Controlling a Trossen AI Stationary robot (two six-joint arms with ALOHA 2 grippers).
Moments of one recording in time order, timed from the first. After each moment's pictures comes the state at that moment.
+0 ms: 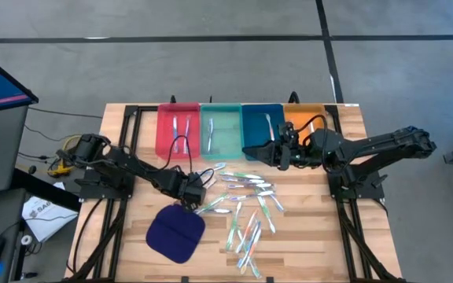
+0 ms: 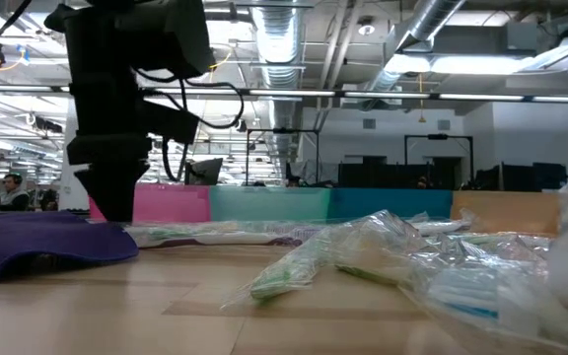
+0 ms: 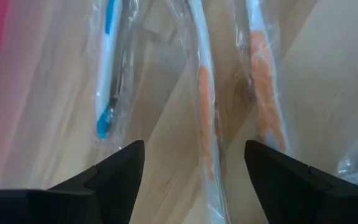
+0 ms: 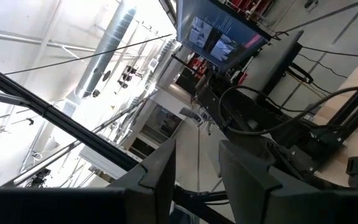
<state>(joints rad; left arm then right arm) -0.25 1.70 0.92 -0.73 -0.30 -0.69 0.18 1.21 1.04 0.34 0.21 0.98</state>
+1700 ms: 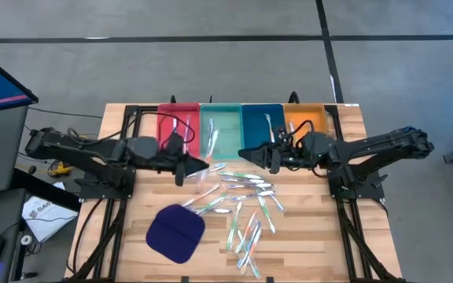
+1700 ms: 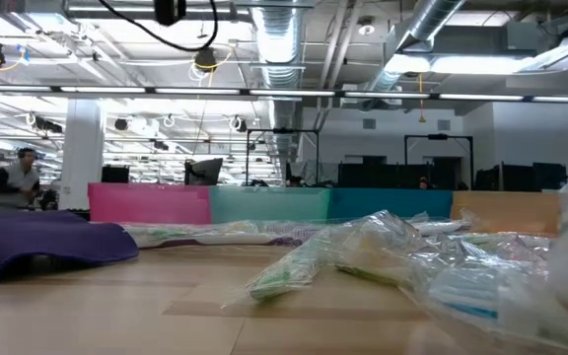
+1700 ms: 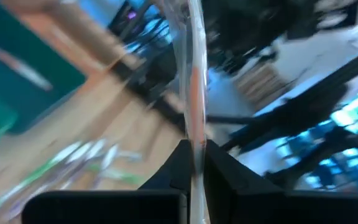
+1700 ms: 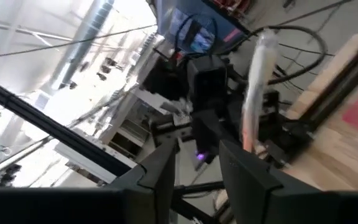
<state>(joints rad) -0.15 1.06 0.92 -0.06 -0.18 -0.79 0.17 1.26 1.04 0.31 0.23 0.95</state>
